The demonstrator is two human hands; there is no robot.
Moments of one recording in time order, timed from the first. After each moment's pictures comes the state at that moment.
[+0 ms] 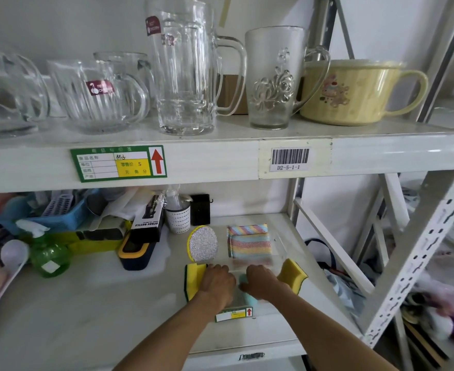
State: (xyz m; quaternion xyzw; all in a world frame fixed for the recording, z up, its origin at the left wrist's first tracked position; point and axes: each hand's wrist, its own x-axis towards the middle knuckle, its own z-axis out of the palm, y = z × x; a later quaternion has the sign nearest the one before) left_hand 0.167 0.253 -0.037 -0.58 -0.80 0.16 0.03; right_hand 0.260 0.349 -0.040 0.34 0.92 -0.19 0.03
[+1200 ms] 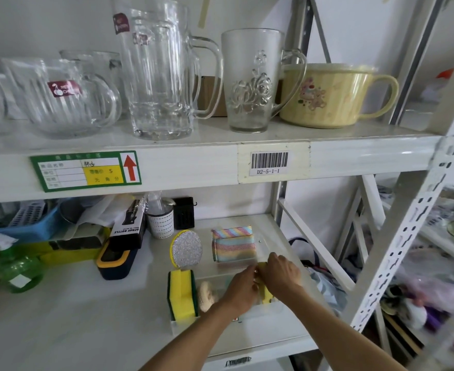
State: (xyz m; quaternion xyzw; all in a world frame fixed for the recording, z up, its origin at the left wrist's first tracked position) left_hand 0.227 0.302 -0.047 -0.53 -0.75 -0.32 -0.24; right_hand 0.310 0.378 -0.014 0.52 0.85 -0.09 -0.07
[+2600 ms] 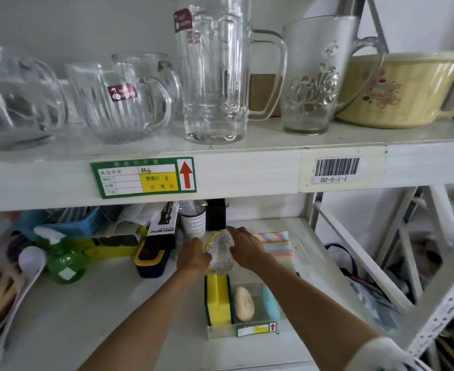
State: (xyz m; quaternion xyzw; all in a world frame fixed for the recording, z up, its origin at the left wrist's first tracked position) left_hand 0.046 0.247 -0.007 -0.33 -0.91 -0.24 -0.10; right_hand 0.153 0.355 0.010 0.29 0.94 -0.17 -0.07
